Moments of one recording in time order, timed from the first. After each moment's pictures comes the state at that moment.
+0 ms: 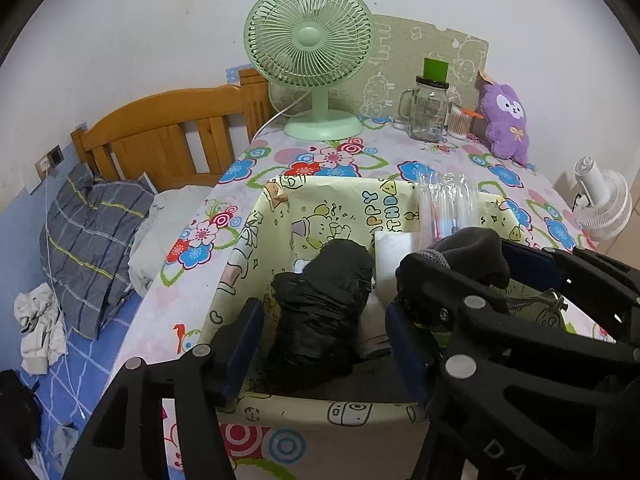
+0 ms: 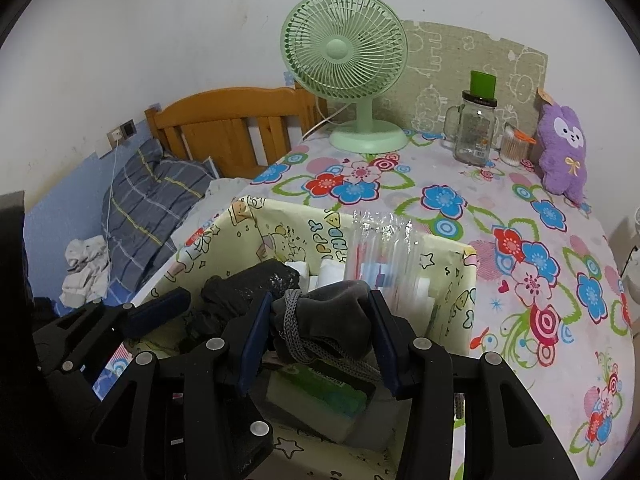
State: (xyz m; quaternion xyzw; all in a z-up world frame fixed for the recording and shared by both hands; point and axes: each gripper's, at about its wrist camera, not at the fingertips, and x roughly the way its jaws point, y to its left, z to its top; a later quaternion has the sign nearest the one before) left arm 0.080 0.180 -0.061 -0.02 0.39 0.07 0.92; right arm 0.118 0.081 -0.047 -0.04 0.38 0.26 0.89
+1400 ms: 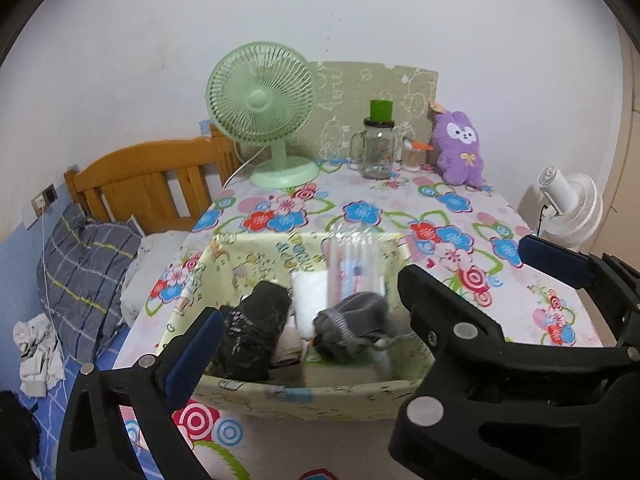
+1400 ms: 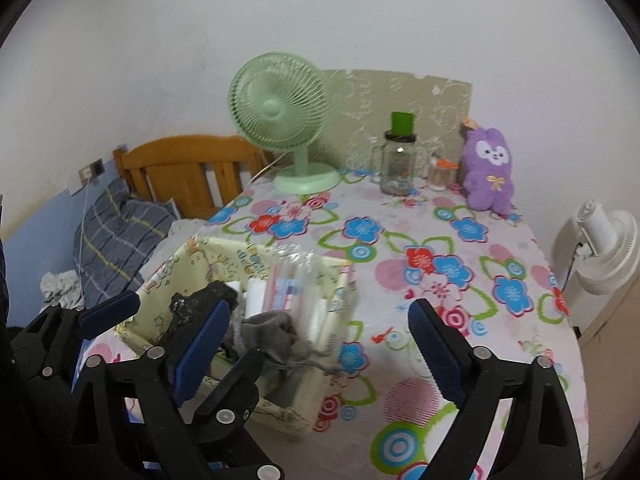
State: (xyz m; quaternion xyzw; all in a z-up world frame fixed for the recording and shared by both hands) left arm 0.049 0.111 -0.014 0.00 0.33 0.04 0.94; right arm 0.080 -0.002 -0.001 -0.02 0.32 0.18 0.93
